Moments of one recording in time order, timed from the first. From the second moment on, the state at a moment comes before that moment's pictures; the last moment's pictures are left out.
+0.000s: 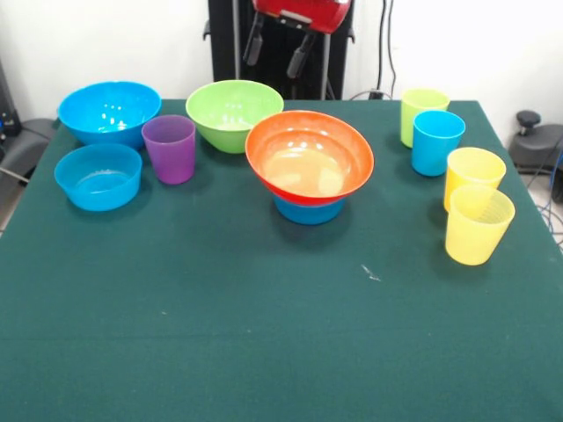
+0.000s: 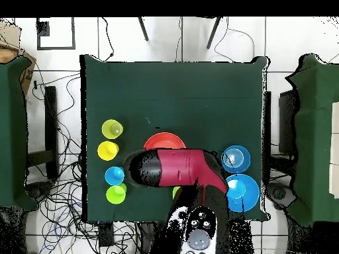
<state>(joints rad) -0.07 -0.83 -0.17 1.75 -0.29 0.67 1.80</state>
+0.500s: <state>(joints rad) -0.26 -0.80 0.01 1.76 -0.36 0.67 1.79</state>
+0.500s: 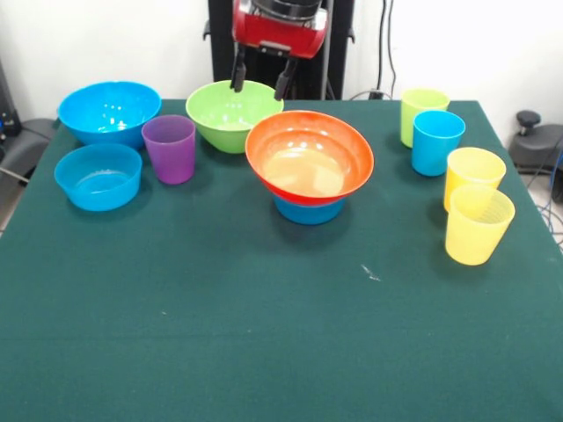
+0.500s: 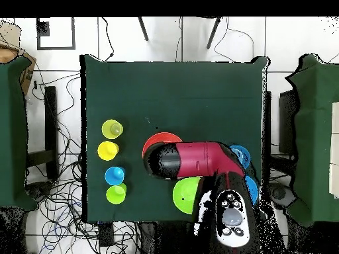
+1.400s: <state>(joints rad) -0.43 -0.83 0.23 1.82 -0.47 0.67 1.77</state>
